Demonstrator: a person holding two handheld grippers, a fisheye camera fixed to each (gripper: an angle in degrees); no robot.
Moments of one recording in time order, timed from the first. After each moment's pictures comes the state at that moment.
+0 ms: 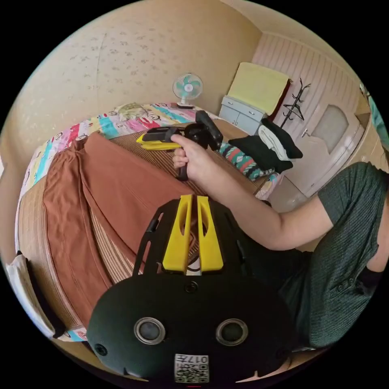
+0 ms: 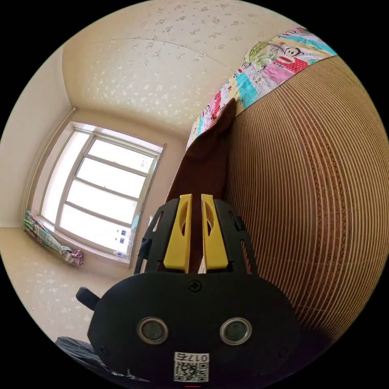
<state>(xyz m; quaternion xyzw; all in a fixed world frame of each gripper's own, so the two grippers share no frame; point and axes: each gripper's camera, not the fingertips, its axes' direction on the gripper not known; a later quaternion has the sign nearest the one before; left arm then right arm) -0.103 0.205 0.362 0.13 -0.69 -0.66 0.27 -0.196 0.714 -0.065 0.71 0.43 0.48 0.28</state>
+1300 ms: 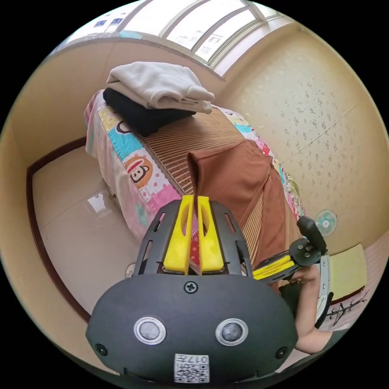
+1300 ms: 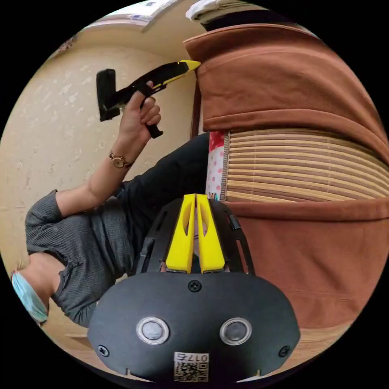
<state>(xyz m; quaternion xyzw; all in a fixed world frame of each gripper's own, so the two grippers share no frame) 0.263 0.187 0.496 0.41 -0.64 -0.55 -0.35 0.353 0.580 0.267 0.02 0.23 0.53 0.82</state>
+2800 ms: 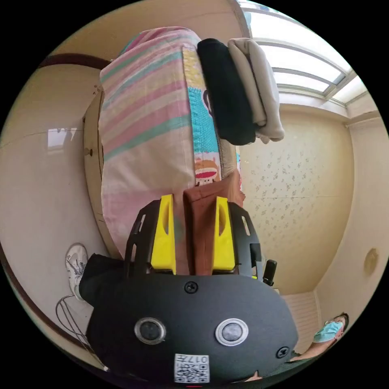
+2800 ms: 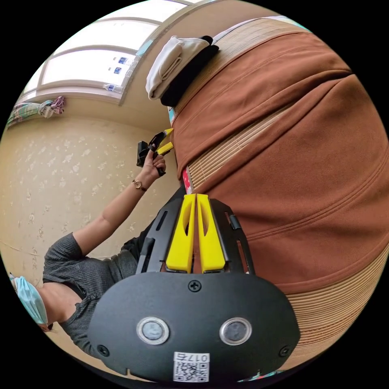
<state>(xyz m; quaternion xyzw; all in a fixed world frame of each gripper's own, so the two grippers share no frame) 0.446 0.184 0.725 0.66 -0.58 -0.36 -0.31 0.138 0.660 0.136 0.29 0.25 0.56 0.73</state>
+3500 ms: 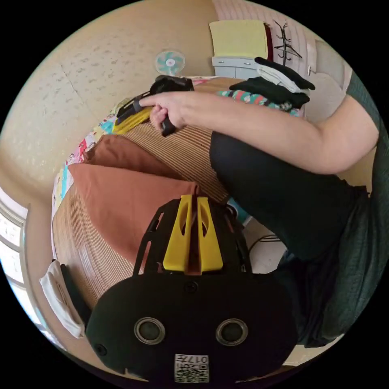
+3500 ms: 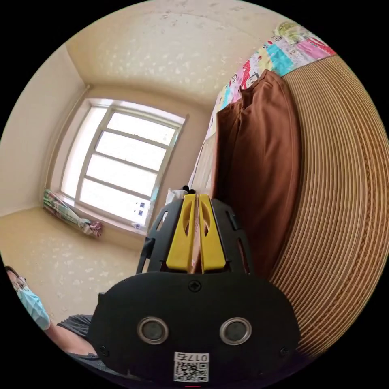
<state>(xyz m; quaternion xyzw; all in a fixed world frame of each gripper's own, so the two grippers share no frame) -0.094 0.115 0.481 -0.08 -0.67 -0.69 0.27 -0.156 0.821 -0.009 0.72 0.36 0.43 0.41</state>
